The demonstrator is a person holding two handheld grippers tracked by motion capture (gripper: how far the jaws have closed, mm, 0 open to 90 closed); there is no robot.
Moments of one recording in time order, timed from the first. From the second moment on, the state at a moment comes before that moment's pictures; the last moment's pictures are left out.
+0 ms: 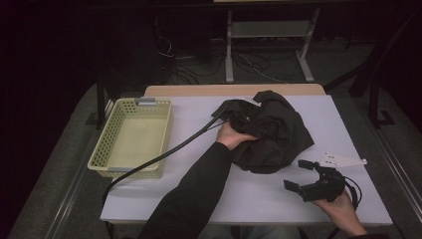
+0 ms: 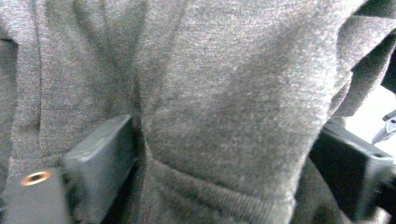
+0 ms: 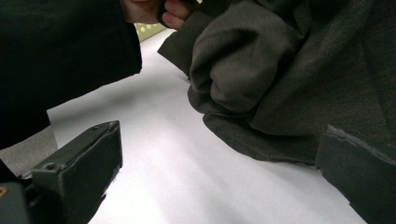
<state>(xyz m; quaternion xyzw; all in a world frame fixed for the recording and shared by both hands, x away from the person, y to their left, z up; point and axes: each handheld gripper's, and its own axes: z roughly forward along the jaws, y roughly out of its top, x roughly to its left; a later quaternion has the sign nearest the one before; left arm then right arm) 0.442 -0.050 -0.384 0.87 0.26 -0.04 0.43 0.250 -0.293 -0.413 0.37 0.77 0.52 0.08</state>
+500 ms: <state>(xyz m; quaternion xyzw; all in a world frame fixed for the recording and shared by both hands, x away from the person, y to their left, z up) 0.426 -0.026 -0.362 0.88 0.26 0.00 0.41 0.249 -0.293 -0.413 0.37 0.77 0.52 0.08</state>
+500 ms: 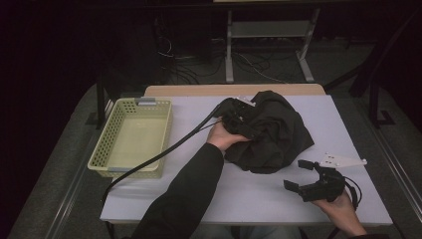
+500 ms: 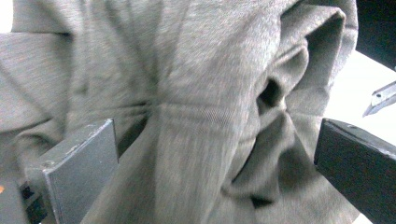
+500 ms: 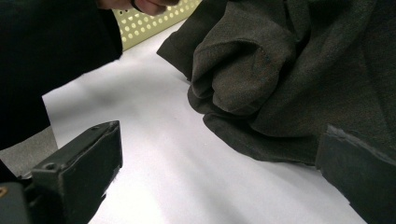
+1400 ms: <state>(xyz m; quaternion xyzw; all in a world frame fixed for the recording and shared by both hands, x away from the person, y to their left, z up) 0.389 0.037 -0.347 0.86 0.26 0.00 0.44 0.251 -0.292 -0.415 0.37 0.77 0.51 0.08</state>
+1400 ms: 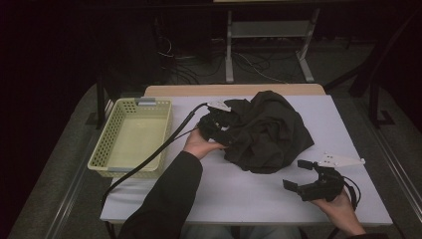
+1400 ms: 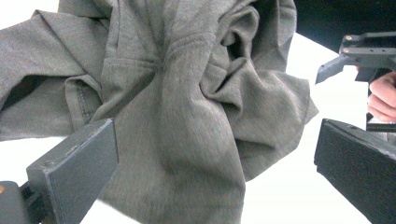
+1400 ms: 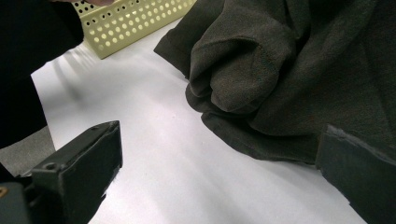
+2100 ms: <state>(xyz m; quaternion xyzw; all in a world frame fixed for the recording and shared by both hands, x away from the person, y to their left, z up) 0.365 0.082 -0.346 0.85 0.27 0.01 0.45 0.252 -0.291 -0.415 0.38 0.77 0.51 0.08</state>
